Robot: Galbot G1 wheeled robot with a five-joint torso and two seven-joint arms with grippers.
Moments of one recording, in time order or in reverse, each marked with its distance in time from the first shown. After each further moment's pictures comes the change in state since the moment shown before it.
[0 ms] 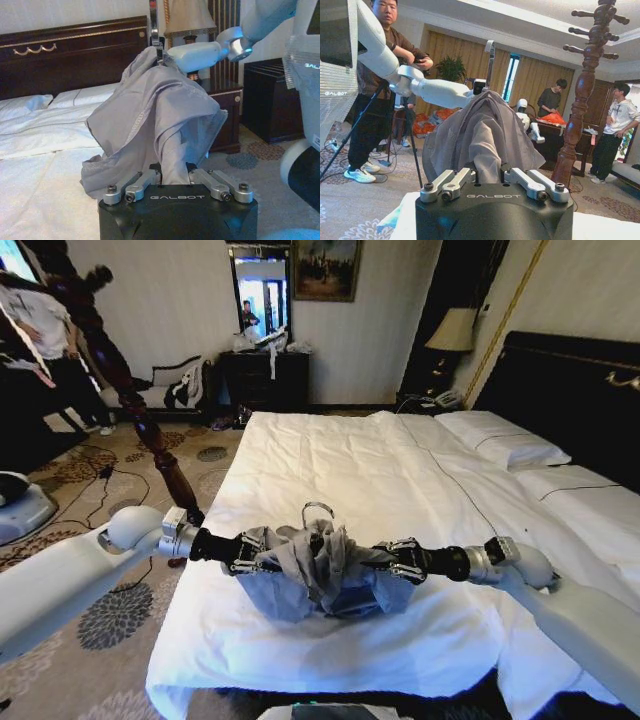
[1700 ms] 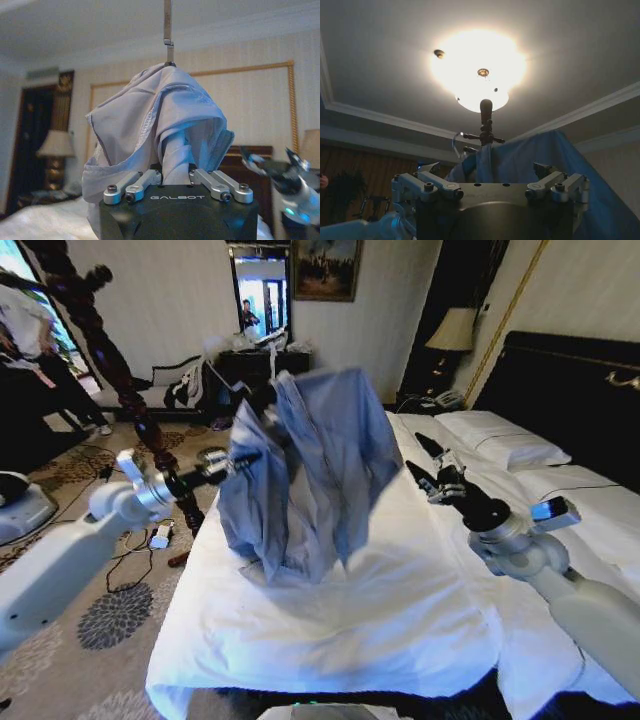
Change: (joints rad) left arm 0.009 -0.133 -0.337 0.220 -0.485 0.072 -0.296; right arm 0.016 0.039 0.104 0.101 0.444 0.107 0.391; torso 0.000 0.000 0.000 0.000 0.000
